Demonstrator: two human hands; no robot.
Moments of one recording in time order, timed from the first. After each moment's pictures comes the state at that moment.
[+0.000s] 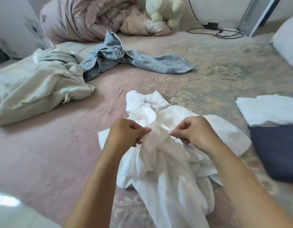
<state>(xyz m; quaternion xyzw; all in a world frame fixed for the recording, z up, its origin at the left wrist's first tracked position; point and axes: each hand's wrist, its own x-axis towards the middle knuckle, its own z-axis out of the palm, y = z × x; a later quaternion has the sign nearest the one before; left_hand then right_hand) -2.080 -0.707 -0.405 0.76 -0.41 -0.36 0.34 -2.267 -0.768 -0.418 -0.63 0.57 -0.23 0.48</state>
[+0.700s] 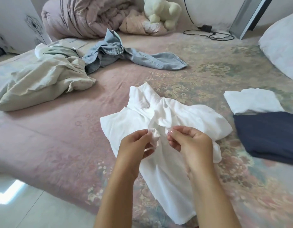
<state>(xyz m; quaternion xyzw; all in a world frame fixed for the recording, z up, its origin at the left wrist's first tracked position) -2.142 -0.614 -0.416 0.61 -0.24 -0.52 0.56 -2.266 -0.650 -0.417 -0.35 0.53 -0.51 0.58</state>
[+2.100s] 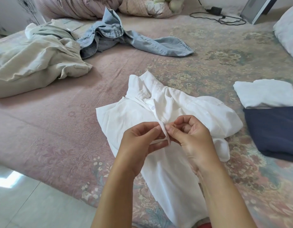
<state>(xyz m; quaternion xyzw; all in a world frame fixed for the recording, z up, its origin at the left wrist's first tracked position) -2.142 -0.630 -0.431 0.52 -0.23 -0.57 0.59 -2.262 -0.671 -0.434 -0.44 0.46 -0.45 0.63</state>
